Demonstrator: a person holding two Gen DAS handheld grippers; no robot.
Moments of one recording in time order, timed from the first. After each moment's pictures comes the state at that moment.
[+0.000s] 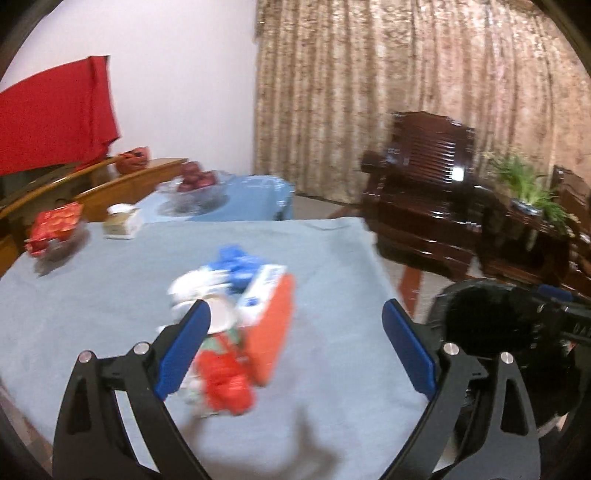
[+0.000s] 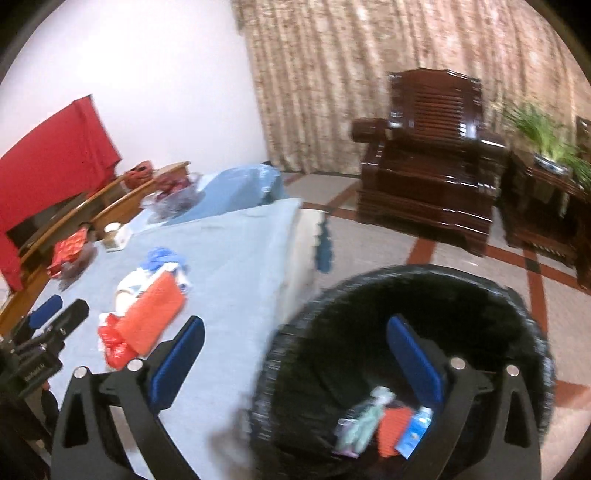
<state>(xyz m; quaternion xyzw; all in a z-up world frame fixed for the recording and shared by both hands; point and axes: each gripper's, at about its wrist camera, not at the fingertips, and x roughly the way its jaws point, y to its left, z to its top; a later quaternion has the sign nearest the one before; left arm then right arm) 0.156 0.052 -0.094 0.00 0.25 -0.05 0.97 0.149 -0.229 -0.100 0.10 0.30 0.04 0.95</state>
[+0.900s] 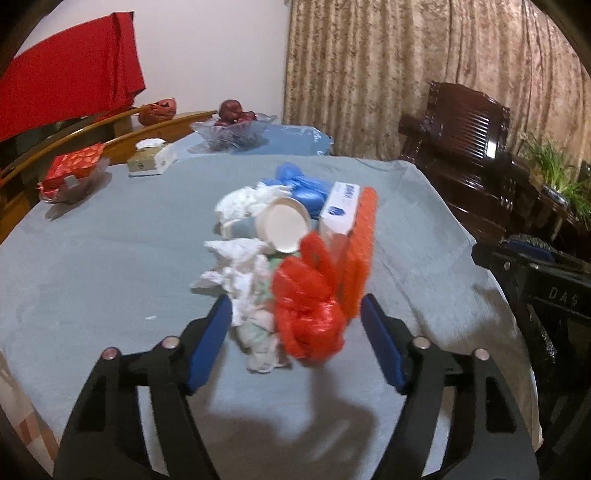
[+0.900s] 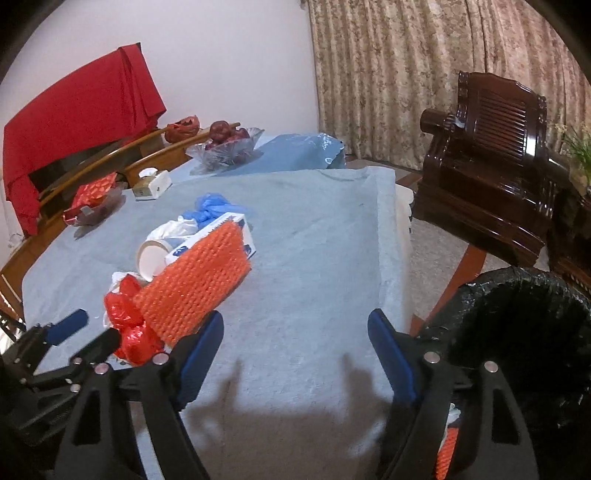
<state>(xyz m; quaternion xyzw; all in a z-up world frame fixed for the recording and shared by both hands) 0.170 0.109 -0.180 -0.01 0.32 -0.01 0.95 0.202 -0.116 -0.158 0.03 0.33 0.12 0.94</state>
